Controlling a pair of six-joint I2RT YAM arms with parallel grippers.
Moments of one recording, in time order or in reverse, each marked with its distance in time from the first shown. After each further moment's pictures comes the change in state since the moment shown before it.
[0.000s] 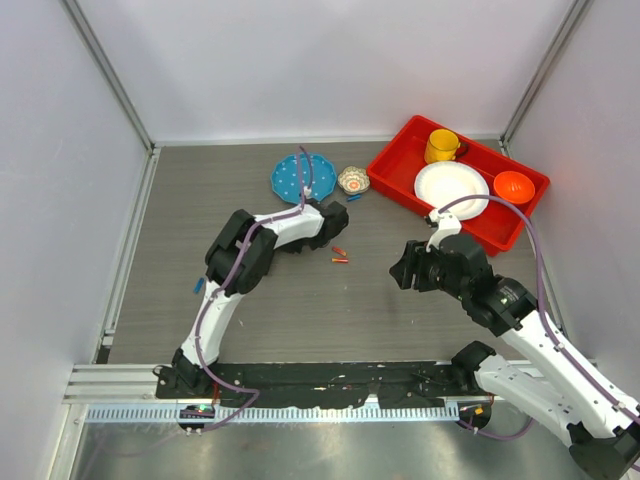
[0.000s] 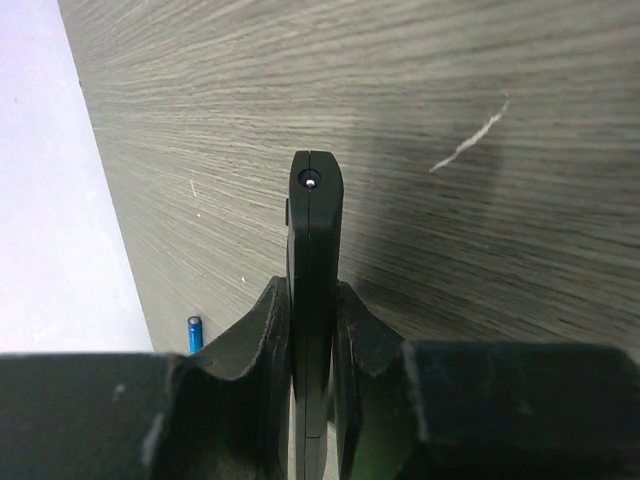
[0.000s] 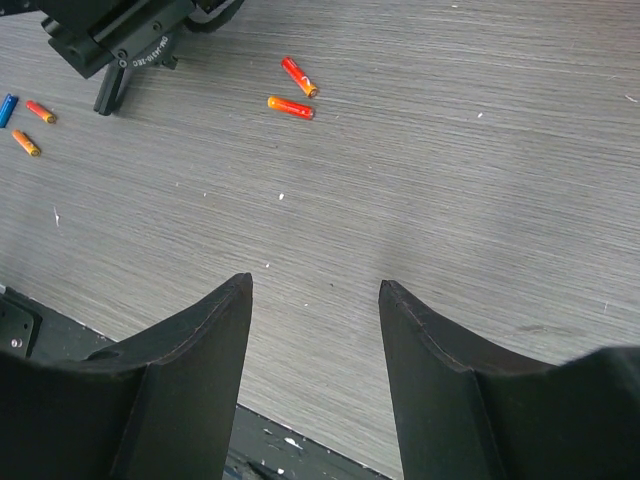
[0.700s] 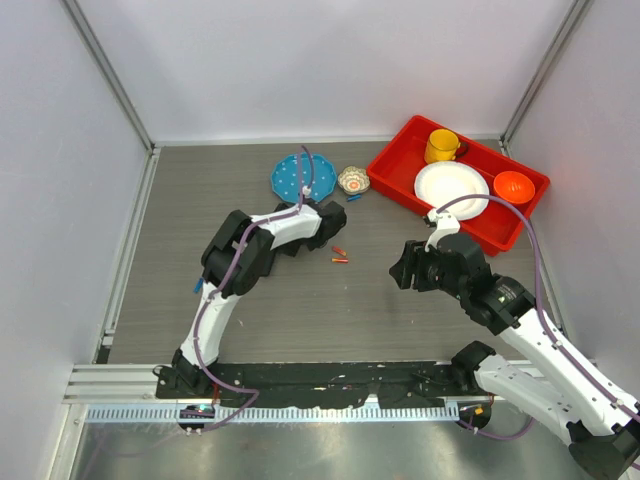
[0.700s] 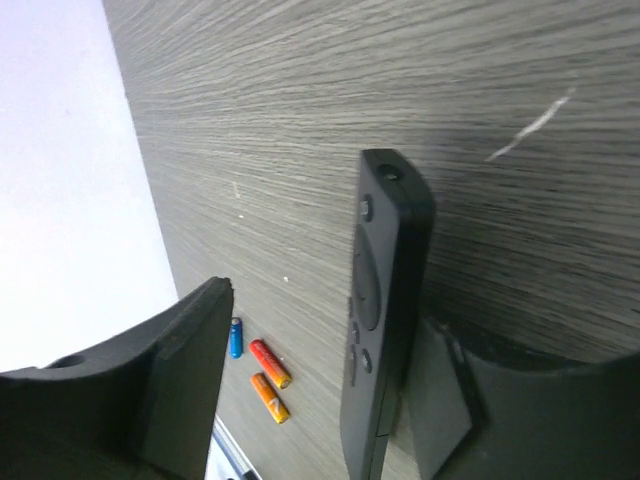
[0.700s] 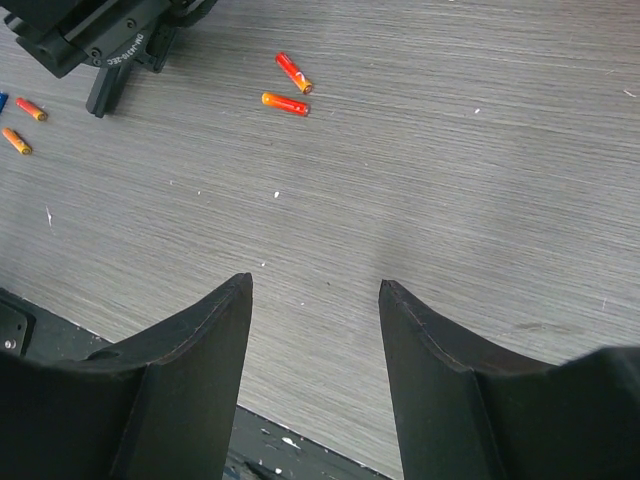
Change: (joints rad) left arm -0.001 -0.022 -0.043 0.005 -0.032 0.070; right arm 0.000 0.013 -0.002 0.000 0.004 0.000
